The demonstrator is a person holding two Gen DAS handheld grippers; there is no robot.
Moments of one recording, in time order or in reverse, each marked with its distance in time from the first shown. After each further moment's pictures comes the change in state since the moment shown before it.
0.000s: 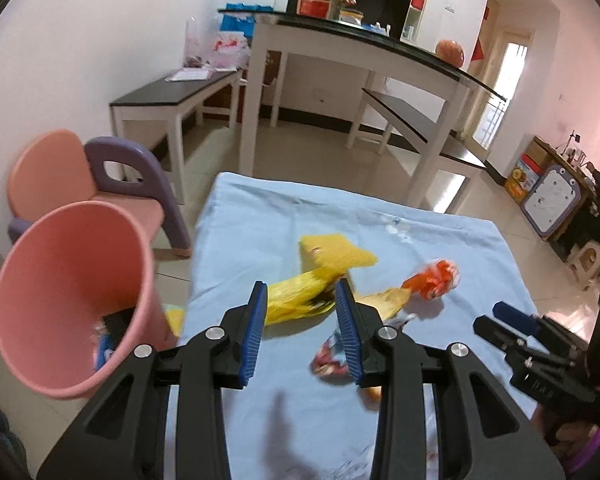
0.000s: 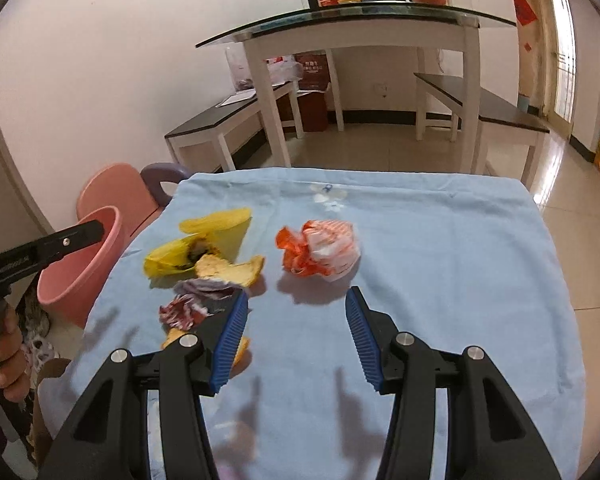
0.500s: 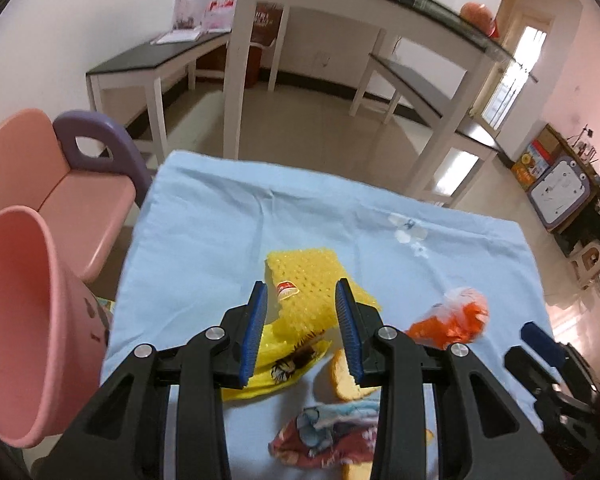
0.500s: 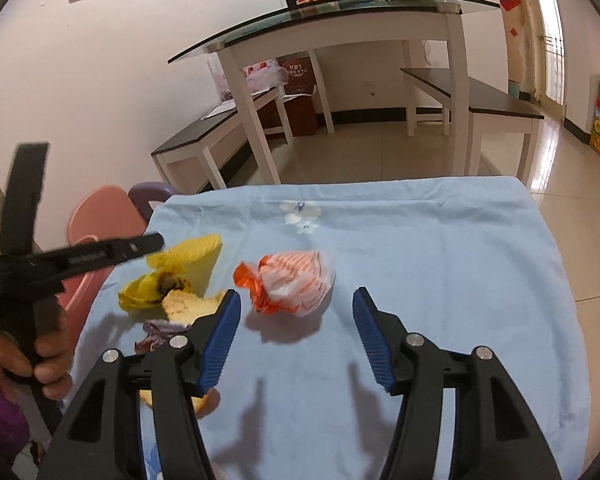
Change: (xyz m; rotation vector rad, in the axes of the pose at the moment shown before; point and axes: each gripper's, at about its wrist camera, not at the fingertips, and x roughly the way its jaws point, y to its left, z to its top) left arm 0.100 -0.016 0.034 -0.034 0.146 0.012; right arm 0.021 -0.027 0.021 0.070 -0.018 0.005
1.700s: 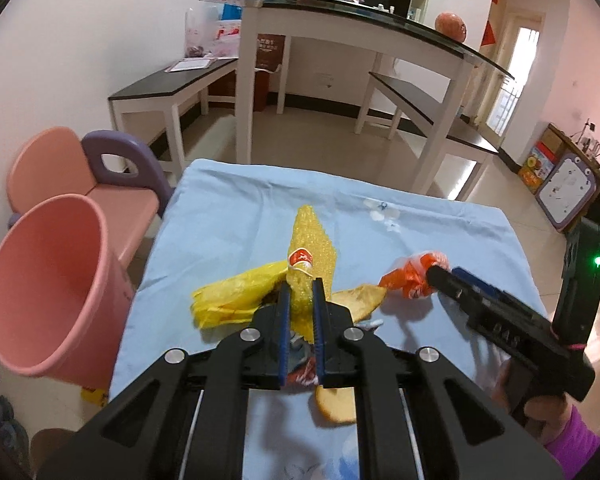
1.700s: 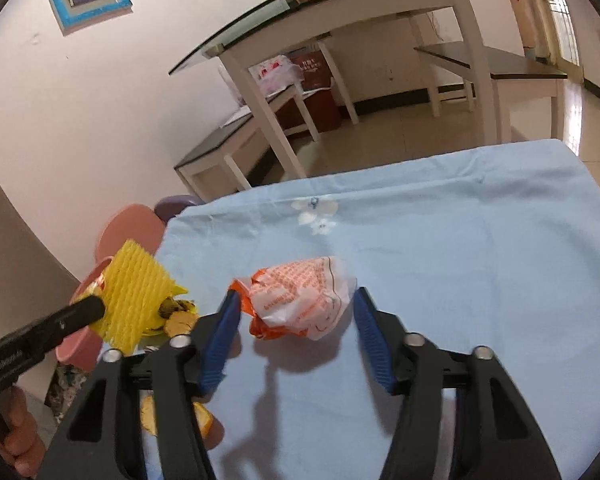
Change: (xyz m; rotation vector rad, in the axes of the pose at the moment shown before) left arm -0.073 -0.031 -0.052 0.035 -0.107 0.081; right arm 0.040 -0.026 0.003 0.100 0.000 0.166
